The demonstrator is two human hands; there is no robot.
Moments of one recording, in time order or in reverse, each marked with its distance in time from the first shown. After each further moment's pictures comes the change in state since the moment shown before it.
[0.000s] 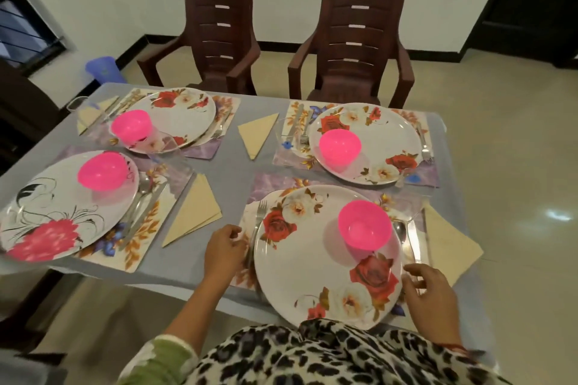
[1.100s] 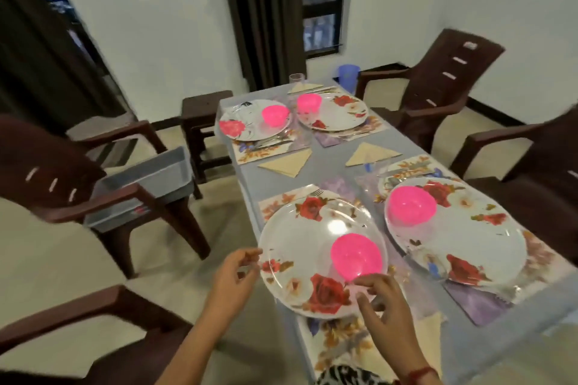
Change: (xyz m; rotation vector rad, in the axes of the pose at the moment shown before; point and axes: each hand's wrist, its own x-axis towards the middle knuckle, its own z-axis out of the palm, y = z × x) left_hand -0.268 0.177 0.110 -0.411 0.707 -0.354; right_hand 0.142 0.007 -0.069 0.380 -0.947 -0.935
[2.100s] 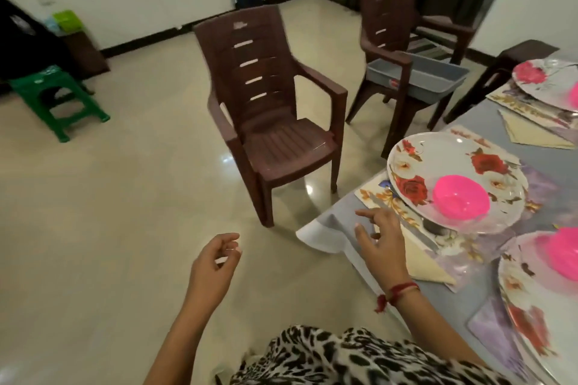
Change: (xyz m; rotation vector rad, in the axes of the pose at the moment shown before) left_hand -0.419 0.128 0.292 -0.162 1.279 -0.793; right_hand -0.049 0.051 -0.110 0.166 -1.068 -0.593
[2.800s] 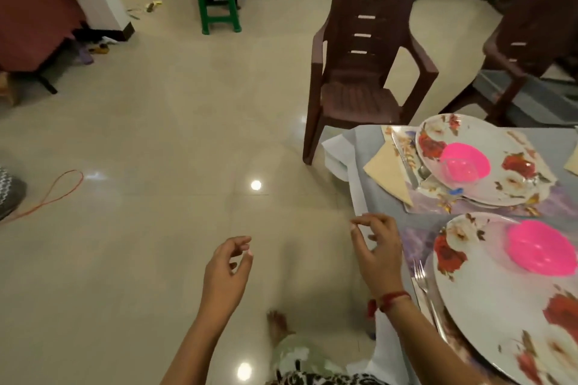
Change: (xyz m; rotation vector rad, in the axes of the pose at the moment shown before) left_hand -0.382 -0.027 0.168 -0.139 0.504 -0.246; right_hand -0.178 0.065 -0.172 0.063 -0.423 -0.342
